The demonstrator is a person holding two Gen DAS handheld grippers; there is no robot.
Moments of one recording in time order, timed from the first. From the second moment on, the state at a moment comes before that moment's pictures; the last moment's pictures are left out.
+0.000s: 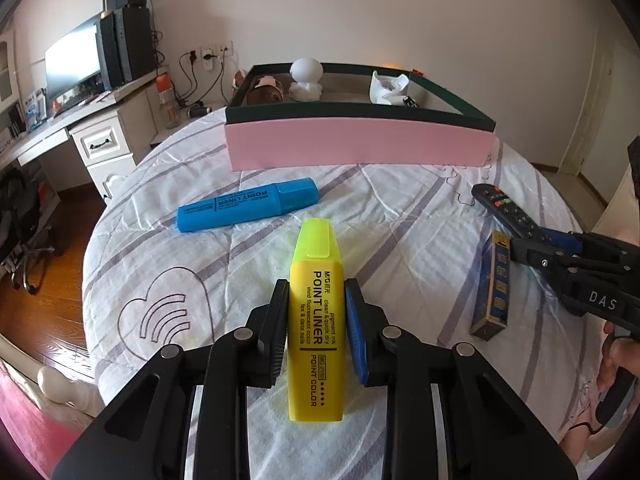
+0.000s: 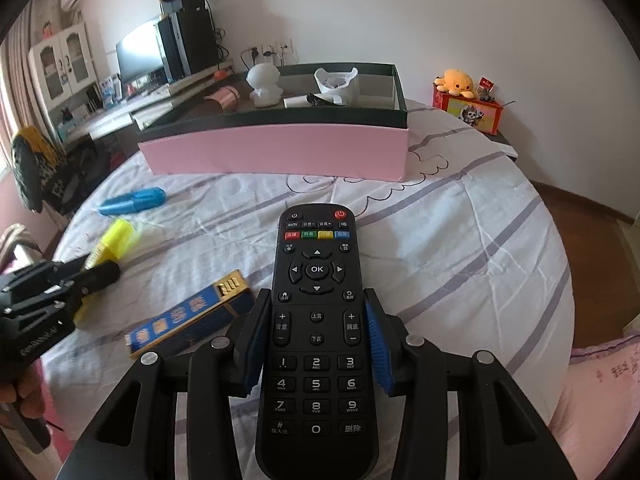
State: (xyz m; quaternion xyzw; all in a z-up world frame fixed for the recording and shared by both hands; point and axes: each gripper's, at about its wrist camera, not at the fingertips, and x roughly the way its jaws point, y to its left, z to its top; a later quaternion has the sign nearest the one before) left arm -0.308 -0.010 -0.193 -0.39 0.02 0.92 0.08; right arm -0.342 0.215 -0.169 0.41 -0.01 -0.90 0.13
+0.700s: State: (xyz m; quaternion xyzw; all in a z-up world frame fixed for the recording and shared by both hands) left arm -0.253 -0.026 -0.103 -0.27 0.03 0.96 0.05; right arm -0.292 0.194 -0.084 0.30 -0.01 -0.94 0.16
